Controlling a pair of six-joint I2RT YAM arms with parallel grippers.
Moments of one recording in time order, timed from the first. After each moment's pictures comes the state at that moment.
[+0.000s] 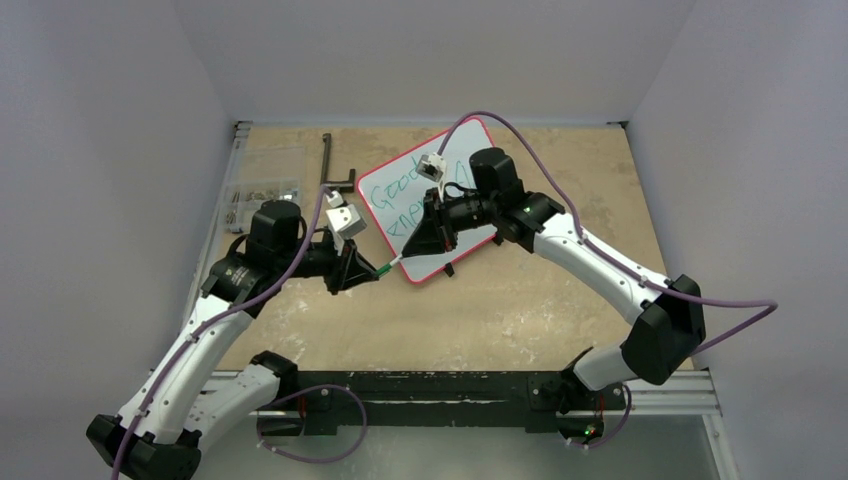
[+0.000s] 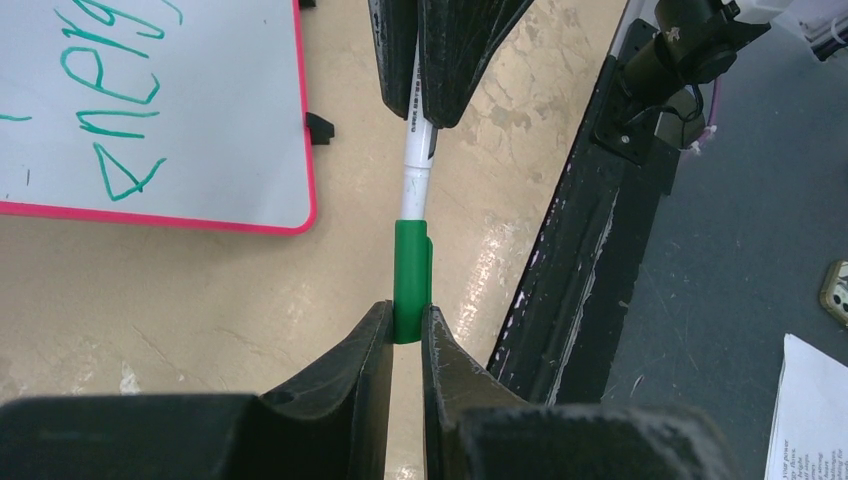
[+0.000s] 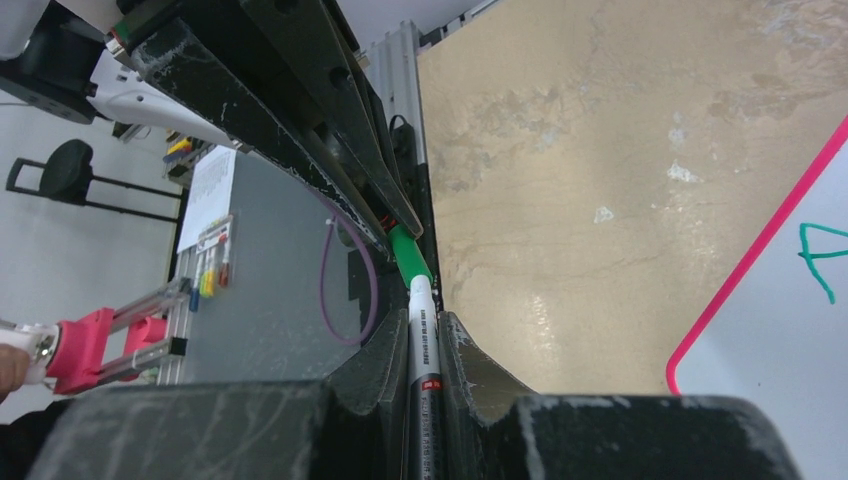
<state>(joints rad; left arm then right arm) -0.42 0.85 0.94 -0.67 0.73 0.14 0.67 1.46 1.27 -0.30 -0.93 0.21</state>
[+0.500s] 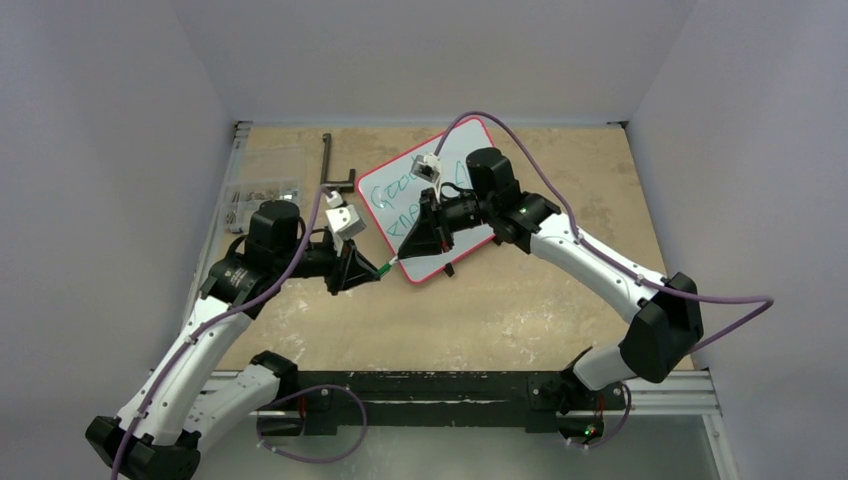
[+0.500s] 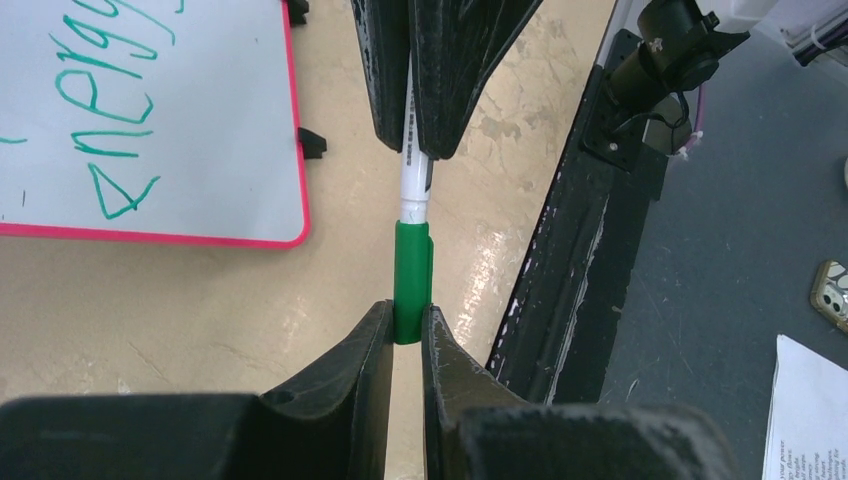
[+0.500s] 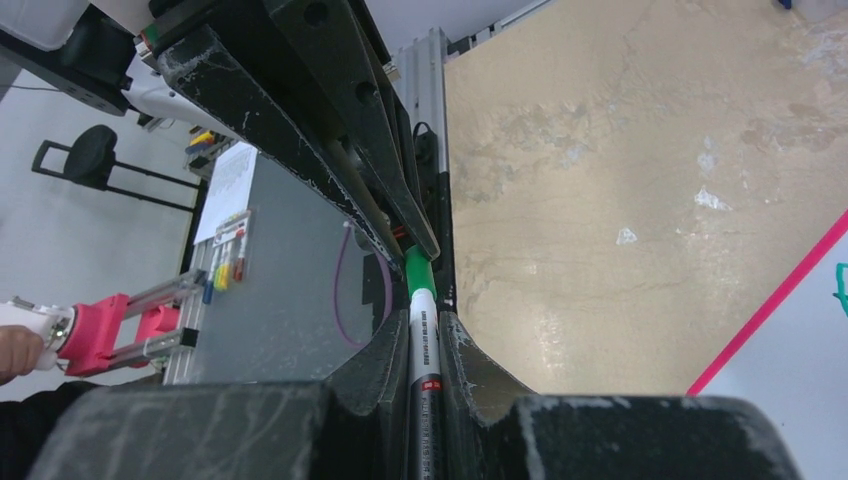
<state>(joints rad) -0.42 0.85 0.94 -0.66 0.74 0.14 0.68 1.47 1.27 -0.25 -0.96 0.22</state>
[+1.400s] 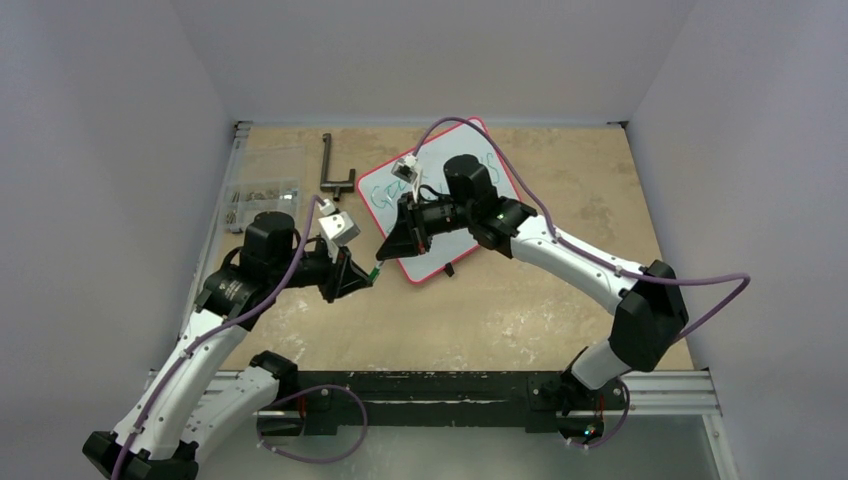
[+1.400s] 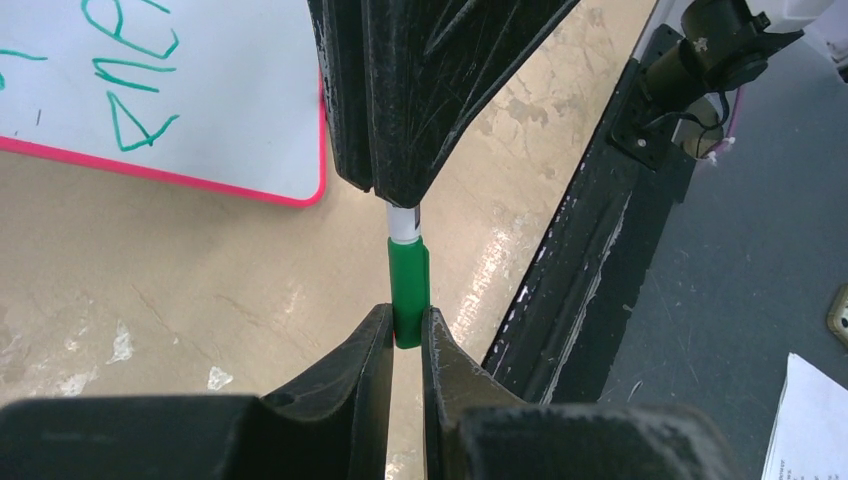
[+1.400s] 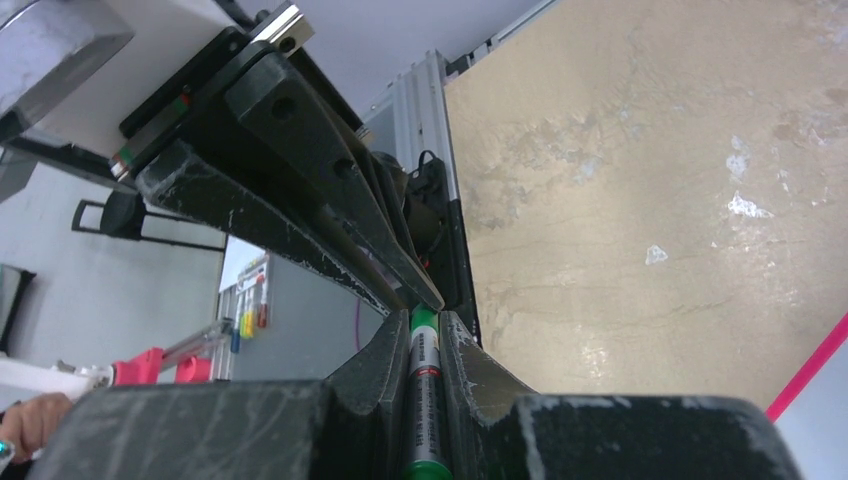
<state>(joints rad) -0.42 0.78 0.89 -0.67 0.68 0.08 0.78 1.54 1.28 -0.10 -0.87 0.43</state>
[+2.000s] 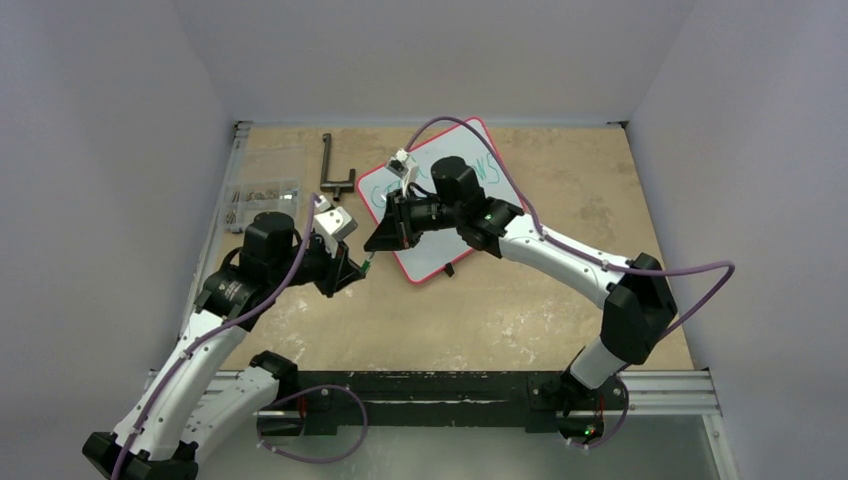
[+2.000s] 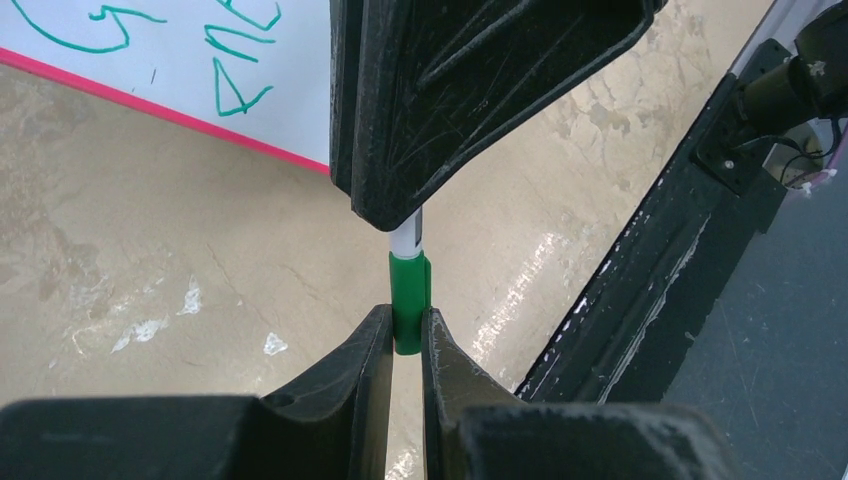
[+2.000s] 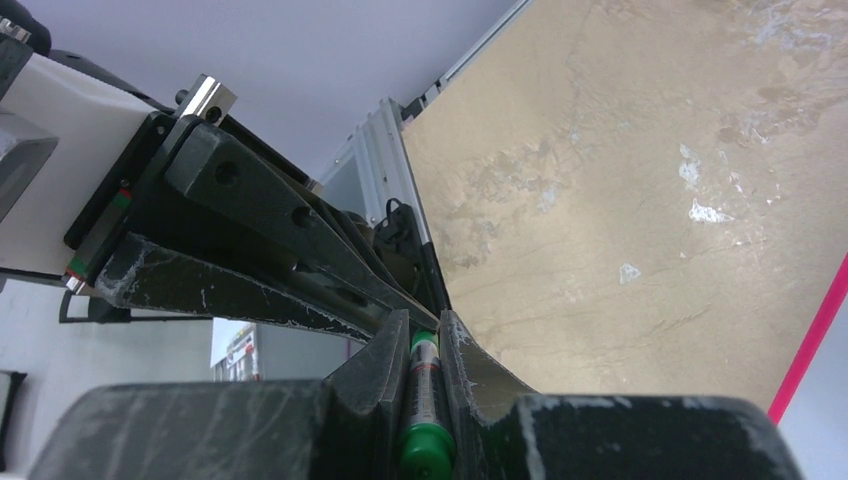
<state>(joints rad) -0.42 0.77 0.89 -0.68 0.51 0.07 0.82 1.61 1.31 -0.06 -0.68 0.56</state>
